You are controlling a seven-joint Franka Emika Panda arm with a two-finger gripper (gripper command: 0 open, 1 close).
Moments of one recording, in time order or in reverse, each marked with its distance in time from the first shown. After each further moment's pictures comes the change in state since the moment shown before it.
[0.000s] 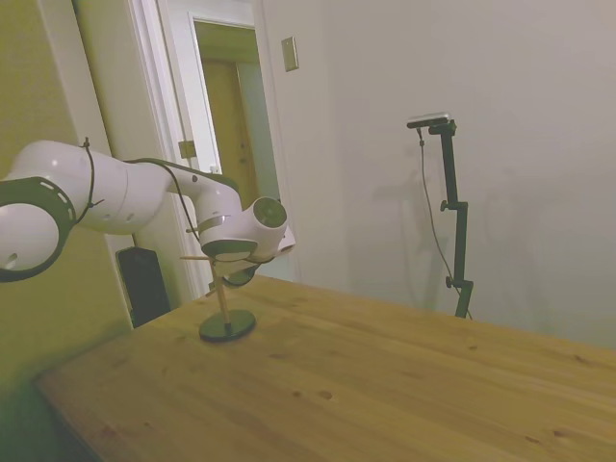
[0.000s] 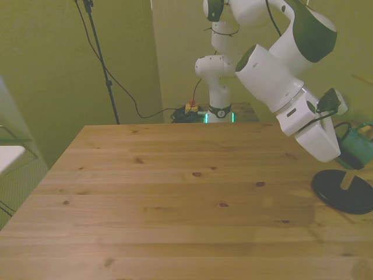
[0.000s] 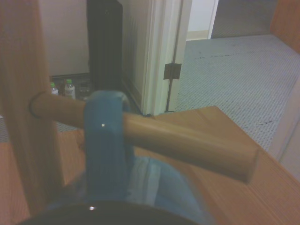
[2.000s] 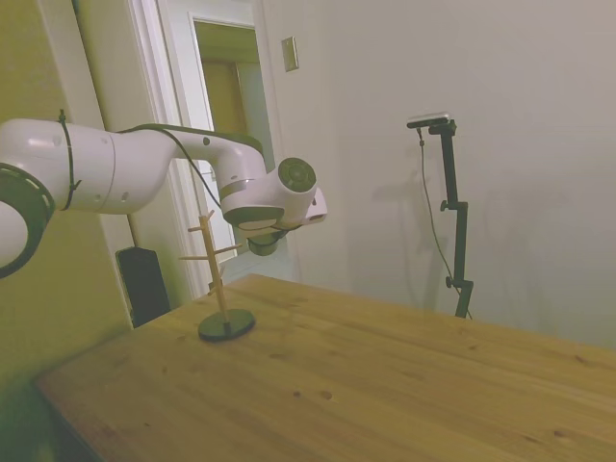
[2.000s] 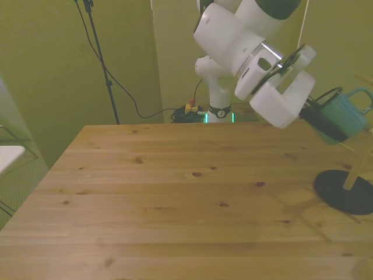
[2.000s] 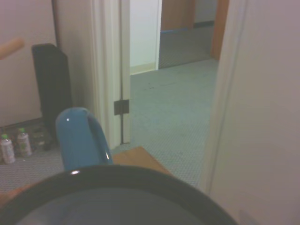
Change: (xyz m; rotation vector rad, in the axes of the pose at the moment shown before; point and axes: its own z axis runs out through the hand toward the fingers) arm 0.040 0.031 -0.118 -0.054 0.153 0.174
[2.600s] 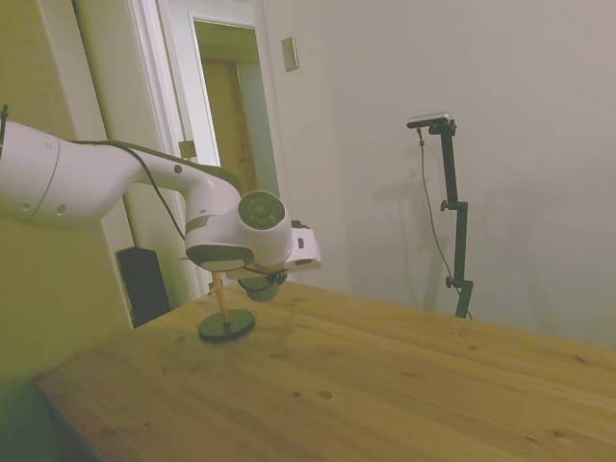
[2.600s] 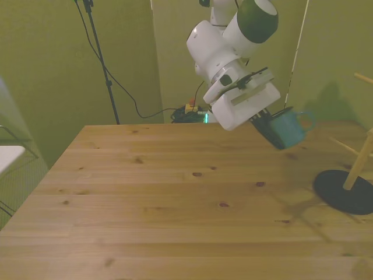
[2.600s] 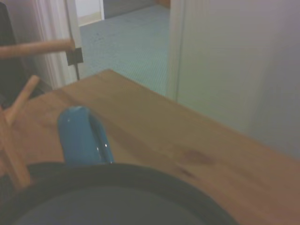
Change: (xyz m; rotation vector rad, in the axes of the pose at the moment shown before) arm -0.111 0.032 -0.042 -0.225 -0.018 0.171
